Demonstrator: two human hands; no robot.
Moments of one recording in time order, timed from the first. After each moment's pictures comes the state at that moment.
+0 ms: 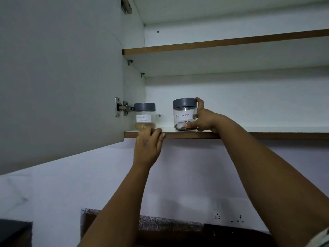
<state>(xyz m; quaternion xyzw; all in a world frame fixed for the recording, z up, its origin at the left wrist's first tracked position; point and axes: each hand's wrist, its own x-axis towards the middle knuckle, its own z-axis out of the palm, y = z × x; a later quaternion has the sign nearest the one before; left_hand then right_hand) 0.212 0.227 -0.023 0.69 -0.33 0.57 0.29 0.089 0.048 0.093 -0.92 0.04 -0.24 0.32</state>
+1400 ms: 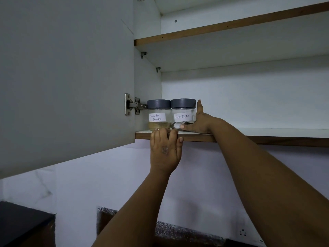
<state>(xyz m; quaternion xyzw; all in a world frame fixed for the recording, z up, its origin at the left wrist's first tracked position) 0.235 0.203 -0.036 0.69 -0.24 0.65 0.22 0.186 0.066 0.085 -0.94 0.02 -0.21 0.26</state>
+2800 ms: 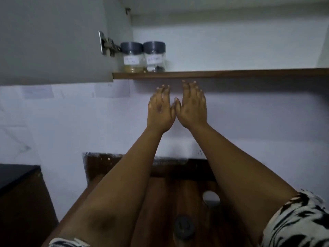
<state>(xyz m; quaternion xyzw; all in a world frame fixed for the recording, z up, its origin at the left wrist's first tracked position) 0.121 0.191 -0.099 0.75 -0.37 0.45 0.31 0.068 0.082 -0.089 -0.84 0.10 -0.53 0.03</state>
